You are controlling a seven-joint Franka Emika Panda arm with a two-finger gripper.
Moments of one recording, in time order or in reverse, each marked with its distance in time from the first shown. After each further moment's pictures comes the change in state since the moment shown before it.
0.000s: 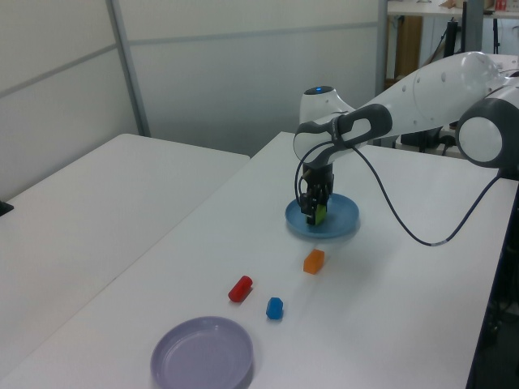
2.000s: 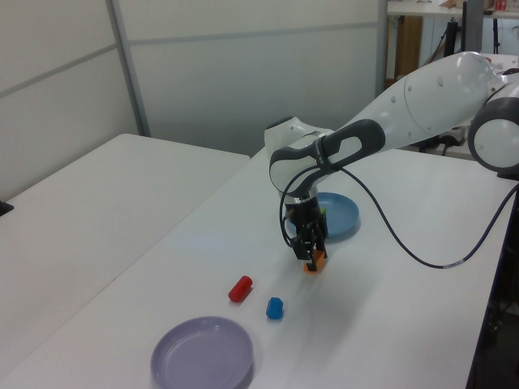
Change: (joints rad) arm 0.192 -0.112 0.017 -0.165 -0.004 -0.247 0.142
